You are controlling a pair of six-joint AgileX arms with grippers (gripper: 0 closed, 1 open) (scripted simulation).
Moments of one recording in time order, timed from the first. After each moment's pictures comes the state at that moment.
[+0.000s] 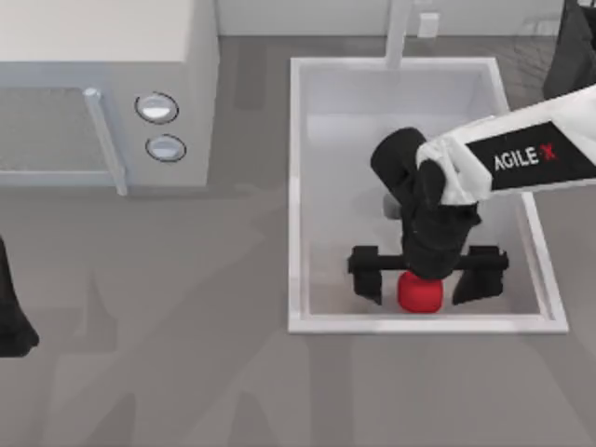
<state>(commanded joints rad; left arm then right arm) 0.00 0.00 0.00 0.00 0.00 0.00 0.48 2.42 1.44 -0.59 0.01 0.50</state>
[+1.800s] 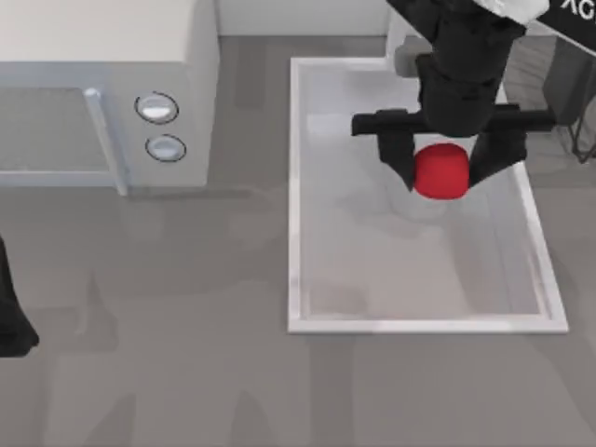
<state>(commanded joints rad) 0.00 0.00 0.00 0.00 0.00 0.00 0.48 2.18 2.02 -1.39 0.03 0.49</state>
